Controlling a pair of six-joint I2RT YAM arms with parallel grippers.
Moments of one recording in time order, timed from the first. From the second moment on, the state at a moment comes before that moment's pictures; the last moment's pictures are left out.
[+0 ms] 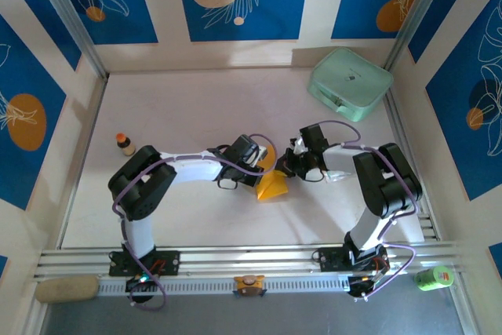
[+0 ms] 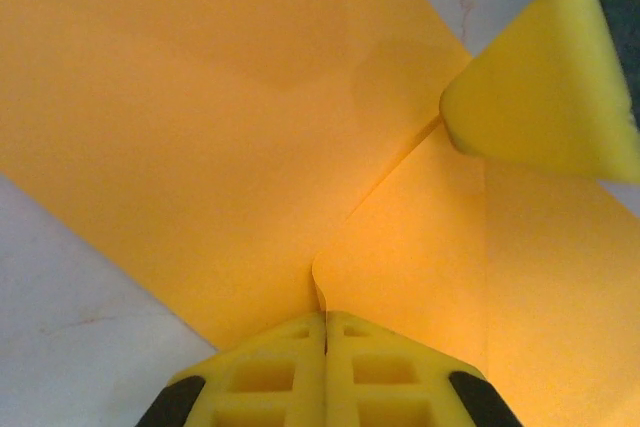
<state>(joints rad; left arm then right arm) -0.82 1.86 1.05 -0.21 0.20 -0.36 0.34 1.70 0.75 -0.13 -0.64 0.78</state>
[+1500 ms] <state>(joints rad) -0.82 1.85 1.06 -0.24 0.19 -0.37 0.41 1.72 0.69 -0.05 -0.68 0.81</state>
